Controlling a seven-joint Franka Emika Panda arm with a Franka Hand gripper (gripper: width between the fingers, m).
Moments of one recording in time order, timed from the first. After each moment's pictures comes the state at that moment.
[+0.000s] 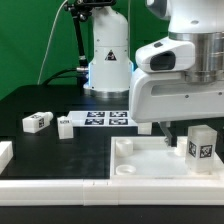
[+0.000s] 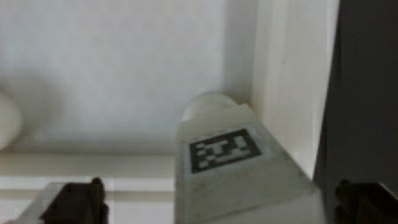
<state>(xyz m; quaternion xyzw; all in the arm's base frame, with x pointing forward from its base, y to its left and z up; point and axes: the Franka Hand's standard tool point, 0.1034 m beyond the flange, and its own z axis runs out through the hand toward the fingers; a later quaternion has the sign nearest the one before) 0.634 0.115 0.073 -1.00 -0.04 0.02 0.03</state>
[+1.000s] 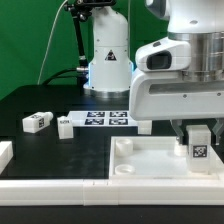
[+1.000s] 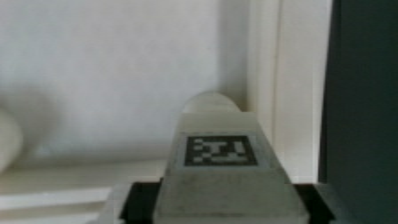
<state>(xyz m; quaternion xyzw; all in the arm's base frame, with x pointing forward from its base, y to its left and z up) 0.633 0.119 0.073 -0.99 0.15 0.02 0.03</state>
